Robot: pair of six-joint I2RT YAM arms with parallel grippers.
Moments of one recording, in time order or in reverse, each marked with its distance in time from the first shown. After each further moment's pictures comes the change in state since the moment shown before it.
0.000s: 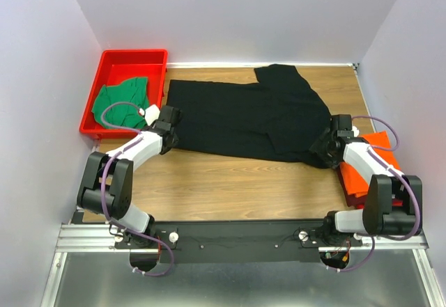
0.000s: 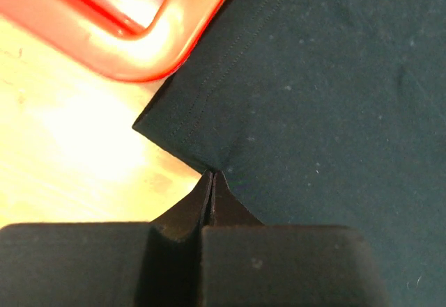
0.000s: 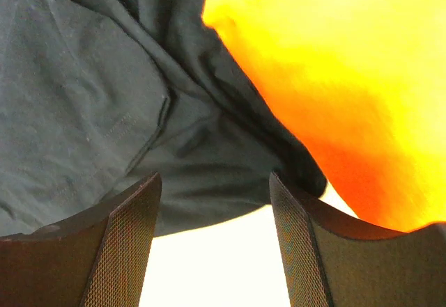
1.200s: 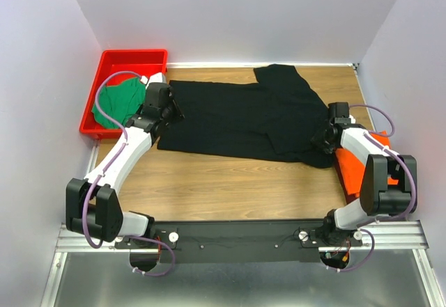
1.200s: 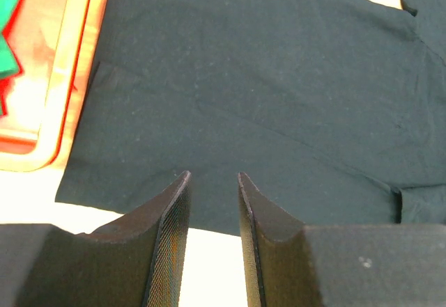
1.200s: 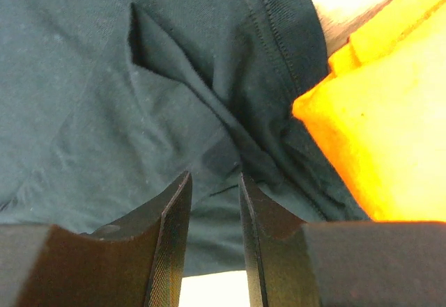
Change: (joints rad) left arm 0.000 -0.188 0.194 0.001 0.264 0.266; right arm 0.008 0.154 0.158 0.011 -0.037 0.015
